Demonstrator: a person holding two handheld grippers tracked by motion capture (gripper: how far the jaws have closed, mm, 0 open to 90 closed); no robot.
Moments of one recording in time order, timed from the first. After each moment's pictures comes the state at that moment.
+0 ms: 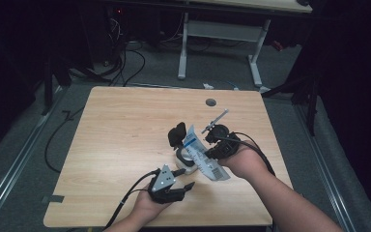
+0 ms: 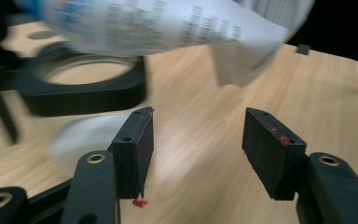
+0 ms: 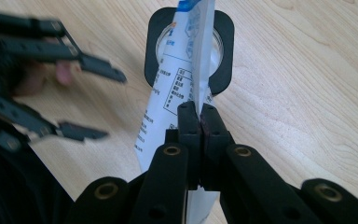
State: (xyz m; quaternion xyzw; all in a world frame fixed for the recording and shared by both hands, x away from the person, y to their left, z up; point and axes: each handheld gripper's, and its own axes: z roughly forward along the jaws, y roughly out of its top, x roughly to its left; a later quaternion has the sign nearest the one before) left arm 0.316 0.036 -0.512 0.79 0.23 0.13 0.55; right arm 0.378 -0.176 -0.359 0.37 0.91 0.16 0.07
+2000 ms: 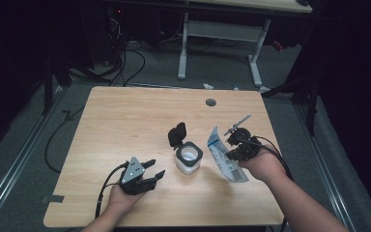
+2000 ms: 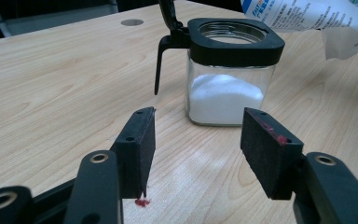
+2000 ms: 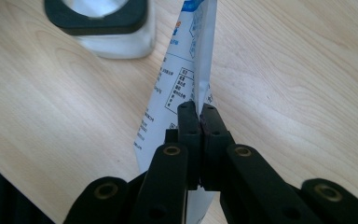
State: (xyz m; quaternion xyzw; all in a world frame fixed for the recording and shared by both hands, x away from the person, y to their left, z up) left arm 0.337 0.106 -0.517 0.78 0.28 0.18 0.53; right arm 0.380 -0.238 -0.382 0.43 0.89 0.14 0.09
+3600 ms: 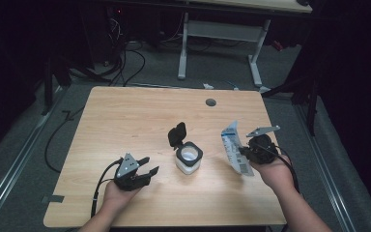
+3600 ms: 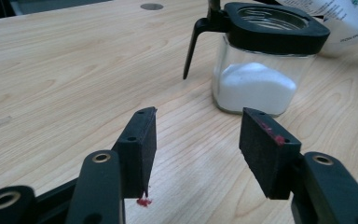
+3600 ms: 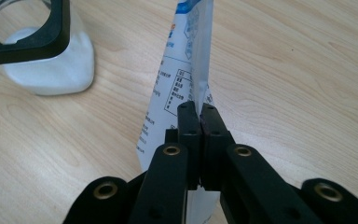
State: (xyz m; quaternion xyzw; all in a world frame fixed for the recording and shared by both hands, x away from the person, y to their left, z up) left arm 0.350 0.123 -0.520 0.78 0.32 0.17 0.51; right arm 0.371 -0.298 -0.416 0.46 0.83 0.26 0.18
